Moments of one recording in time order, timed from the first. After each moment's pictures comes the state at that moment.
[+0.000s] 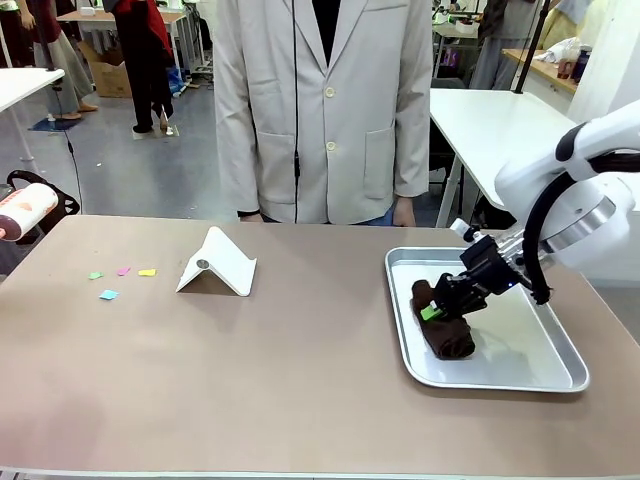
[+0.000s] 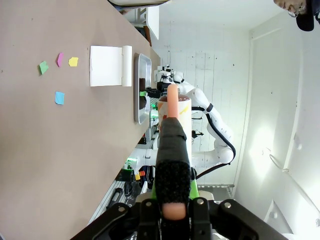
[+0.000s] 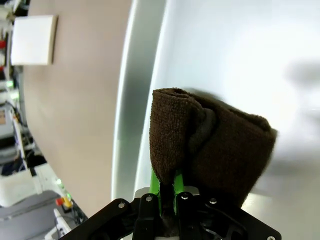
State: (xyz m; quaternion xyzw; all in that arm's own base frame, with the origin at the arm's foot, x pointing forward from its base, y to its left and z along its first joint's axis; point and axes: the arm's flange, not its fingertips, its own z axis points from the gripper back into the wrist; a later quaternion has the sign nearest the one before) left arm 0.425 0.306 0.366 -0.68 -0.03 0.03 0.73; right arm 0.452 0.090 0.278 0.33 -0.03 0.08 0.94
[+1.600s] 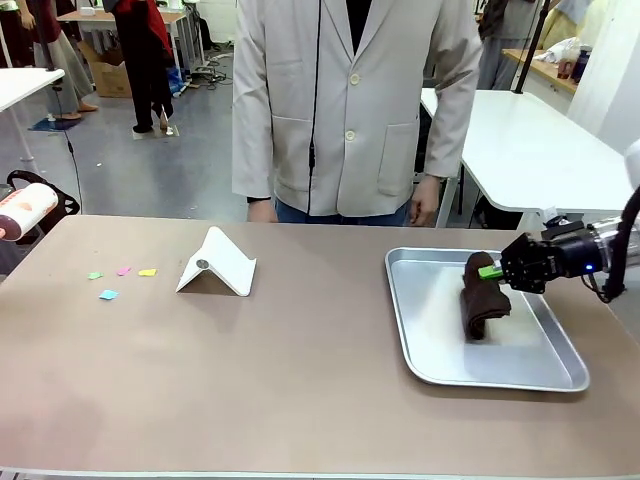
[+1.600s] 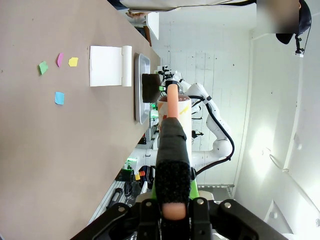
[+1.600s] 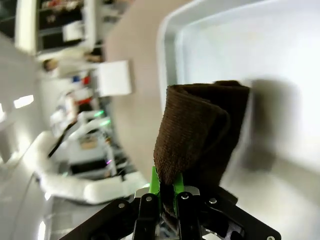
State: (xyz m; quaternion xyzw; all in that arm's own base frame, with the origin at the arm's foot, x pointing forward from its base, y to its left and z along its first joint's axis) left arm 0.425 0.306 0.366 -0.68 -0.03 0.03 0.73; right arm 0.454 -0.041 0.307 0.55 -0.02 -0.04 0.83
